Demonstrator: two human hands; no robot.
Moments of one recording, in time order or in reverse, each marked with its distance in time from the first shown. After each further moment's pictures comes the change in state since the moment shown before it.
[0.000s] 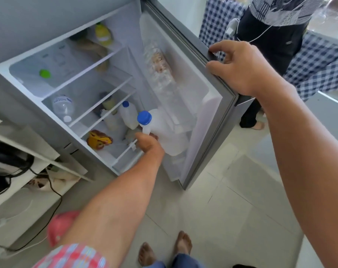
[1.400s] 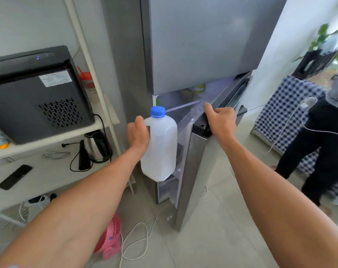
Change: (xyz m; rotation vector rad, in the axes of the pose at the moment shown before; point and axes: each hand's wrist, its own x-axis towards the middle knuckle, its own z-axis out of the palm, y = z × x) left_hand -0.019 0.303 -0.153 0.476 0.055 0.764; right_hand -0.003 -0.227 0.178 0.424 0.088 0.135
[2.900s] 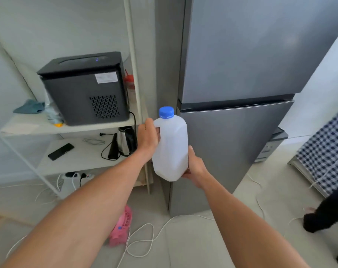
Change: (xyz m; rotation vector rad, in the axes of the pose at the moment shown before) left_hand -0.034 0.026 -0.036 -0.091 0.048 -0.017; right_hand -0.085 0.053 0.091 0.349 -0.854 0.470
